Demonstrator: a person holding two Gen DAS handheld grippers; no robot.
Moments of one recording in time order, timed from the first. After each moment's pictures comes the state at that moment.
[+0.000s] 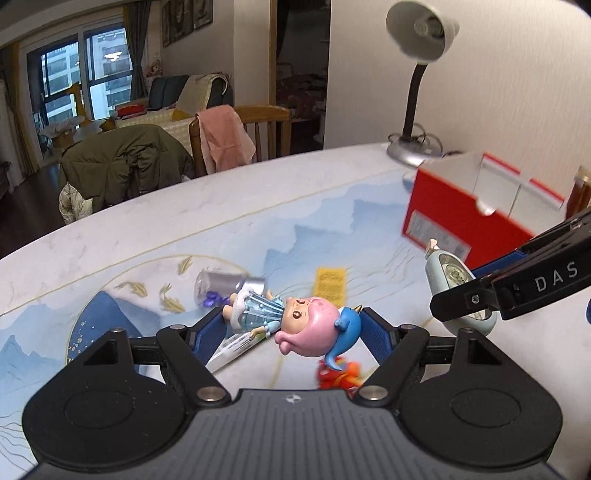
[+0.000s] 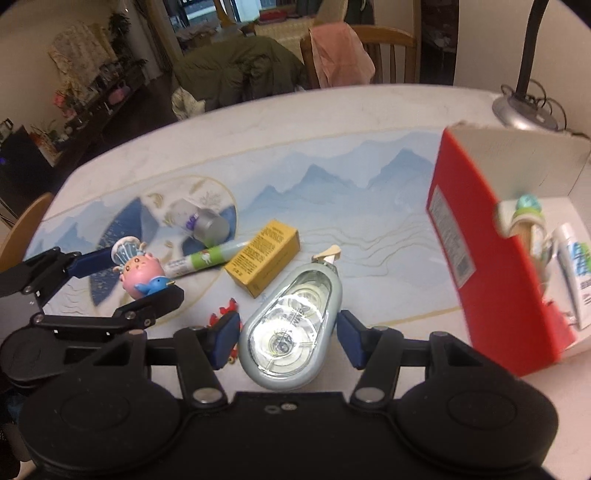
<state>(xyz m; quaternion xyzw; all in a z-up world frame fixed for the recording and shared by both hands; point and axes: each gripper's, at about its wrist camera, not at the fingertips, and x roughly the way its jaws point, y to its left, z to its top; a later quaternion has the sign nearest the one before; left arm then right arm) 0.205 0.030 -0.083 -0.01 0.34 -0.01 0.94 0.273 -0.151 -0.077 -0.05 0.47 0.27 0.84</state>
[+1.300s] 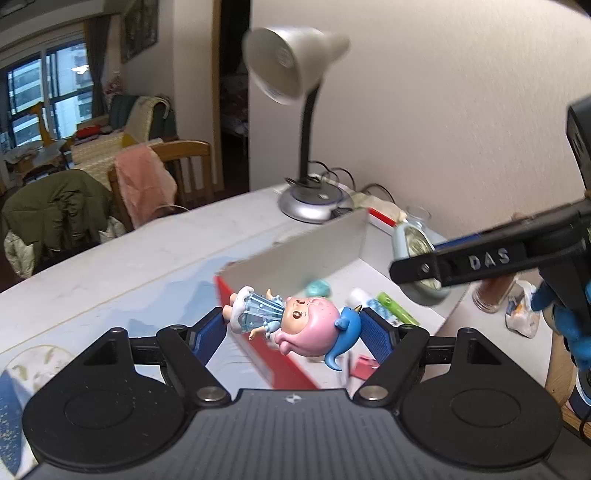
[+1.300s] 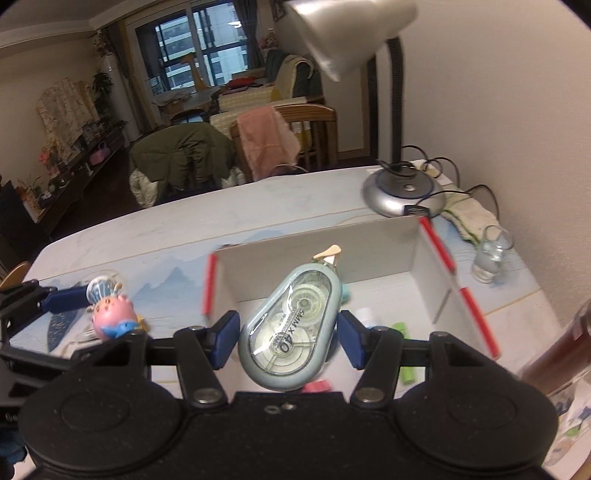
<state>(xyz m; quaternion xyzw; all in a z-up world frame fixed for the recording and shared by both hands) 0.302 -0.199 -0.001 0.00 0.33 -0.06 0.94 0.362 -0.367 0.003 -0.03 0.38 0.23 0.89</state>
